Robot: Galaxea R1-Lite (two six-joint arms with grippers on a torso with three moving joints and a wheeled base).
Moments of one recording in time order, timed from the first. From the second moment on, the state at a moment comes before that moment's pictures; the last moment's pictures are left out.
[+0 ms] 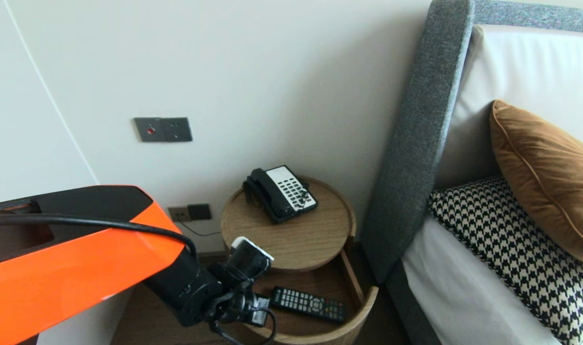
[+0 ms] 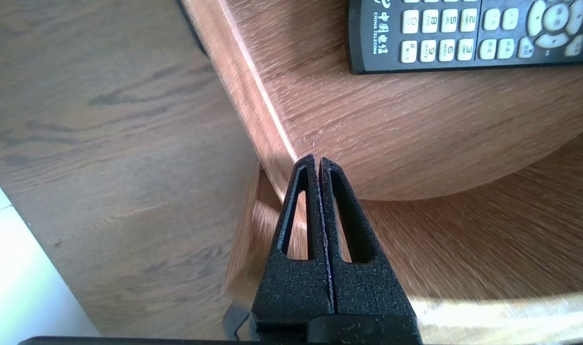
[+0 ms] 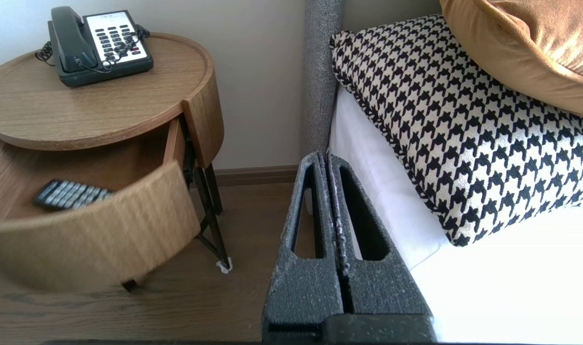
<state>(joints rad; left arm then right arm) -0.73 2.19 -0.86 -0.25 0.12 -0.38 -0.01 0.00 0.00 0.01 0.00 0.00</state>
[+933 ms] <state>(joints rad) -0.84 2.09 -0.77 -0.31 0.14 -0.42 -0.01 0.00 0.00 0.01 0.00 0.00</state>
